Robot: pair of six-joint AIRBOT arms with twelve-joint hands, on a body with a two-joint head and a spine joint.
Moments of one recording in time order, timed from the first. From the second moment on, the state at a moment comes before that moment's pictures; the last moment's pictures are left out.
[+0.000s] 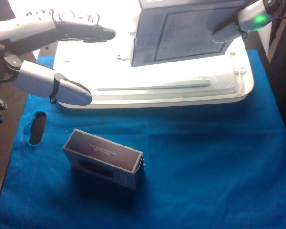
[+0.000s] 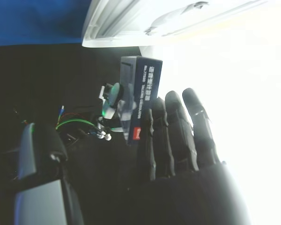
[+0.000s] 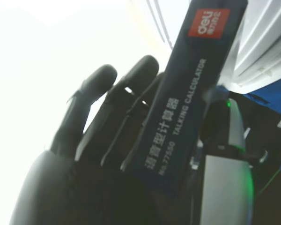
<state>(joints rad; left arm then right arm) 0.64 -0.97 1.36 0.60 -0.70 0.16 -0.35 -1.20 1.61 -0.80 0.47 0.05</state>
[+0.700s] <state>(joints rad) 0.64 -0.96 1.40 0.49 -0.66 0.25 -0.34 -1.02 1.39 -0.86 0.56 0.05</state>
